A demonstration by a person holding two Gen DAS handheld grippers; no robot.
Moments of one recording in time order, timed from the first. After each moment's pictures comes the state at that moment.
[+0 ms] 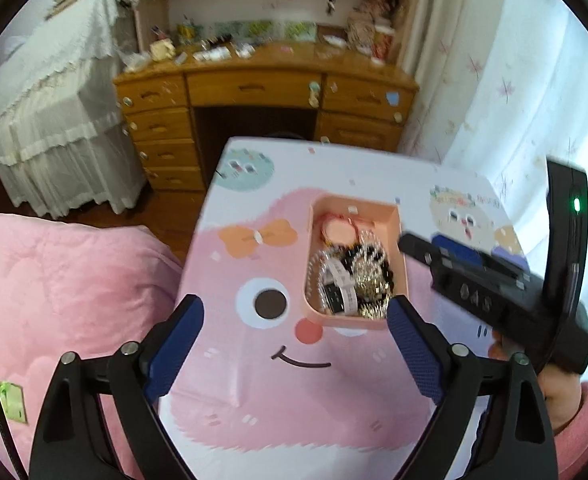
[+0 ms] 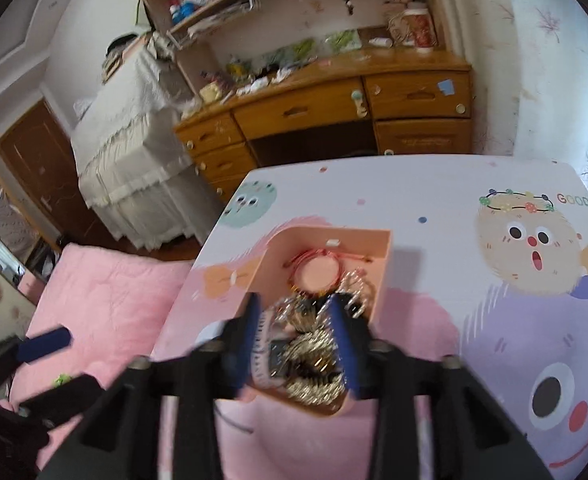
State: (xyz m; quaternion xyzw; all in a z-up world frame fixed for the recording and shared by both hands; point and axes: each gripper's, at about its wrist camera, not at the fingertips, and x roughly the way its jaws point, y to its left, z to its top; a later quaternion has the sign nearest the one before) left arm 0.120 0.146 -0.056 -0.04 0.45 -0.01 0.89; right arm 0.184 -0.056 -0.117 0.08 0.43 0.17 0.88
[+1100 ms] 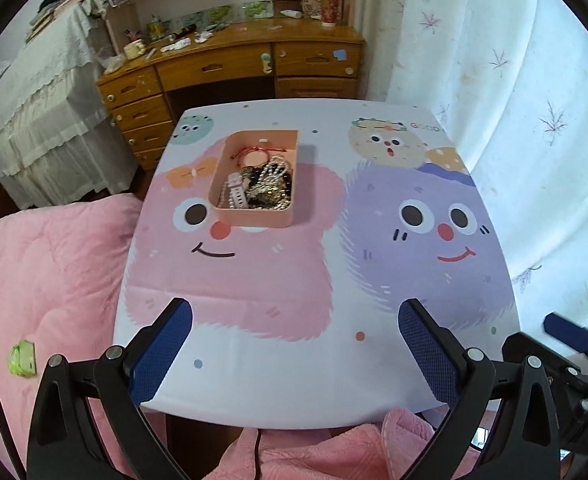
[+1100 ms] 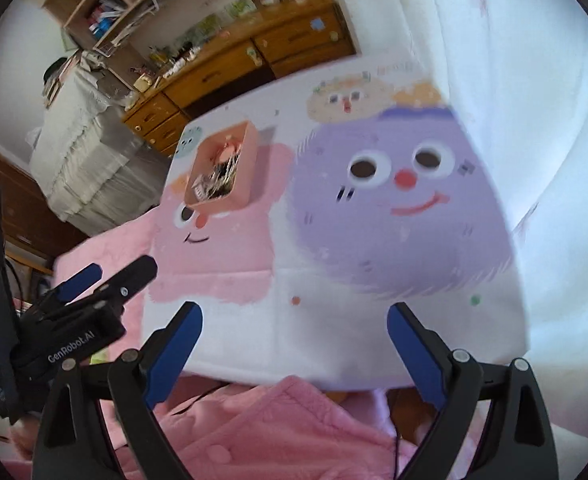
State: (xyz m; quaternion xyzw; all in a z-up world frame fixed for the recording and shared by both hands) left arm -0.008 -0.005 -0.031 0.02 0.50 -0.02 0.86; right arm -0.046 -0.210 -0.042 0.13 0.53 0.05 0.84
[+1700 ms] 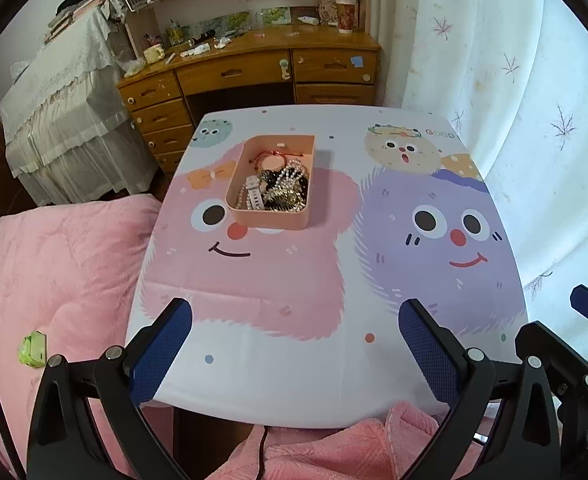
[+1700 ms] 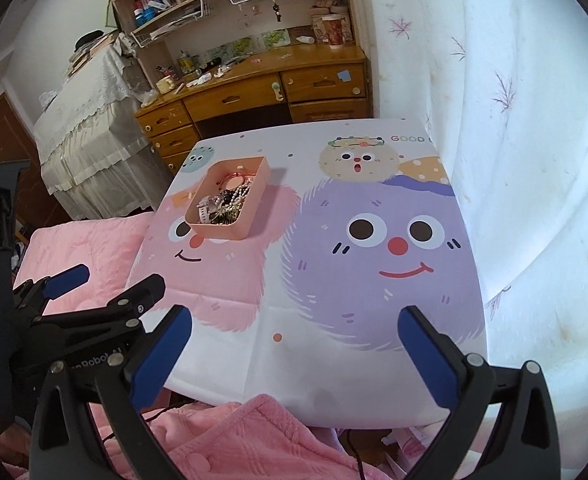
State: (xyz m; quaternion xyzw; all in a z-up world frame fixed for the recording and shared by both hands) left arm -0.016 -0.007 -0.027 0.02 0.50 0.00 0.87; right arm -0.047 -0.194 -0.017 0.05 0.48 0.07 0.87
